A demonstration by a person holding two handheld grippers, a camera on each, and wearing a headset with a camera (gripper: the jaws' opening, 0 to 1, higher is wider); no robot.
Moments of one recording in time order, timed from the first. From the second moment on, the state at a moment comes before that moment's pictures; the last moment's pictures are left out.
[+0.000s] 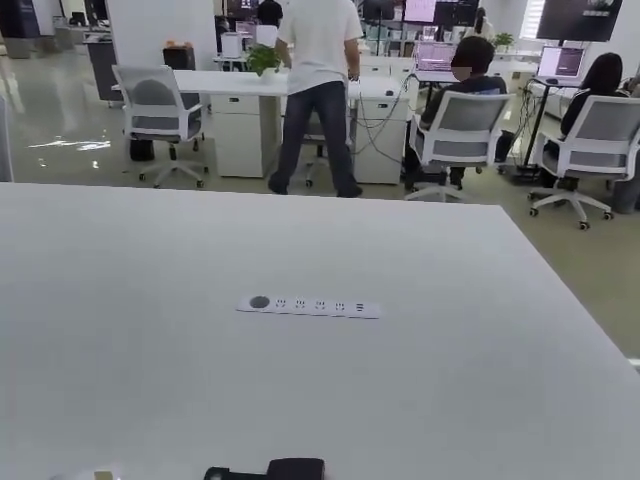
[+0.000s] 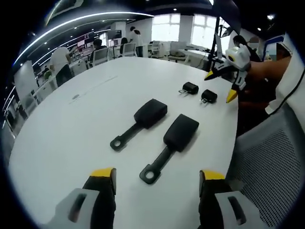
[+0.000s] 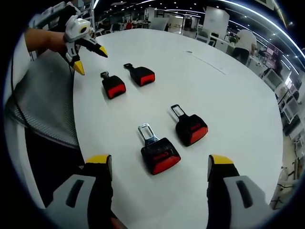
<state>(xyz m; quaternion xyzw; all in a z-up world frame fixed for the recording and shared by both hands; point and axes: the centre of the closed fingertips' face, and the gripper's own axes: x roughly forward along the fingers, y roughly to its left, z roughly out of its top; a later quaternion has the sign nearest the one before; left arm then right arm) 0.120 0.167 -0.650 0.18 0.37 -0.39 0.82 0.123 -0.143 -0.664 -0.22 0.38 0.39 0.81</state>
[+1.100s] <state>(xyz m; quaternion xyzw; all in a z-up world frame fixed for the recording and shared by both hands) 0.134 0.099 -0.671 0.27 0.38 -0.50 0.73 0.132 -0.139 -0.682 -0.27 0.38 0.44 0.76</state>
